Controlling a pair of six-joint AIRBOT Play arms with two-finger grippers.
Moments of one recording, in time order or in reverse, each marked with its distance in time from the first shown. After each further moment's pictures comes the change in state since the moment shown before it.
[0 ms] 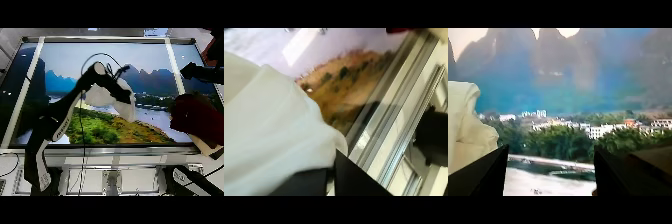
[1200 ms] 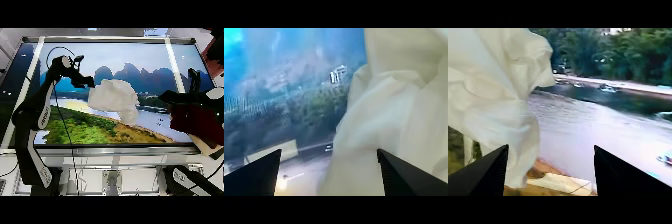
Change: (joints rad) left arm 0.428 -0.042 -0.041 0.360 0.130 -0.061; right arm 0.010 -0.002 -0.378 0.335 0.006 -0.136
